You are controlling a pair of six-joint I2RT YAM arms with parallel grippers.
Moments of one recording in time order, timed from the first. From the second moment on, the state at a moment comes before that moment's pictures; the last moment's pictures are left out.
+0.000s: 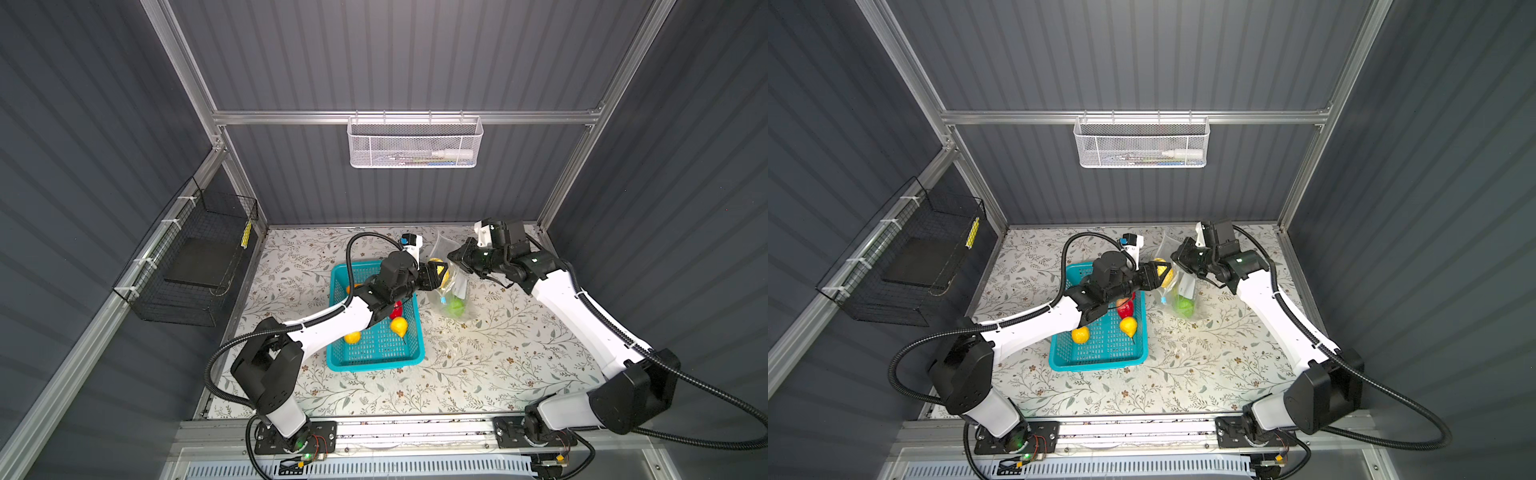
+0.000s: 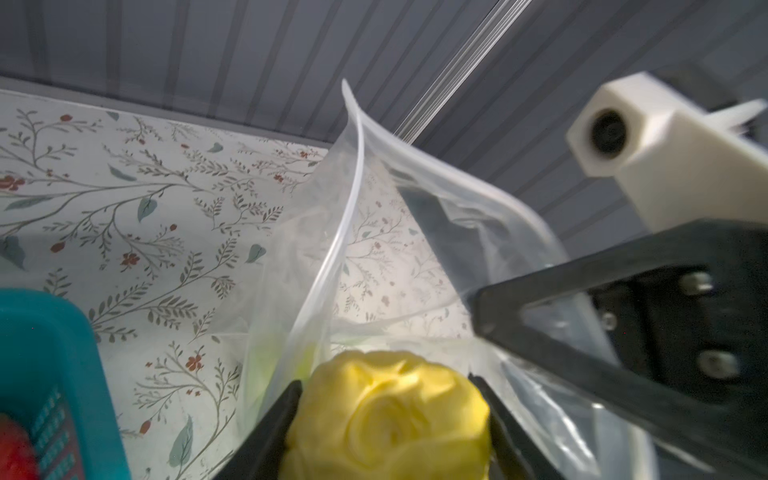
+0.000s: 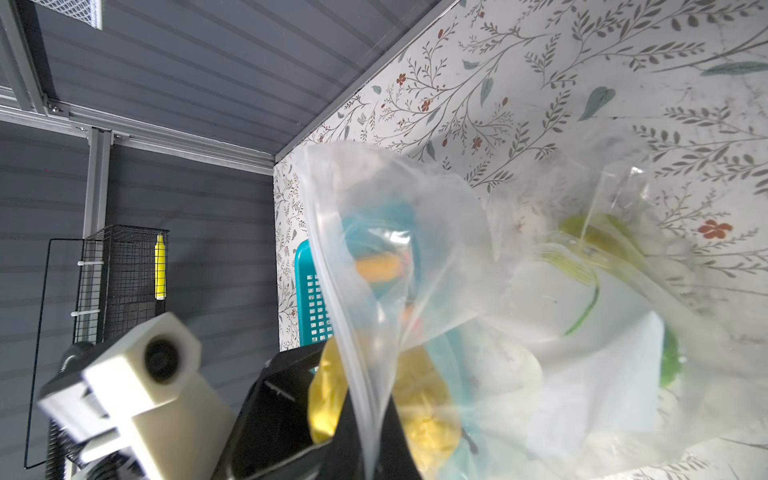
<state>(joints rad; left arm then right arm) -0.82 1.66 1.17 0.19 0.09 -0.65 0.38 1.42 1.36 -0.58 -0.31 0.88</state>
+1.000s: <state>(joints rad) -0.82 1.55 1.31 -0.24 0.02 -0.57 0.38 1.42 1.35 -0.58 -0.31 0.82</state>
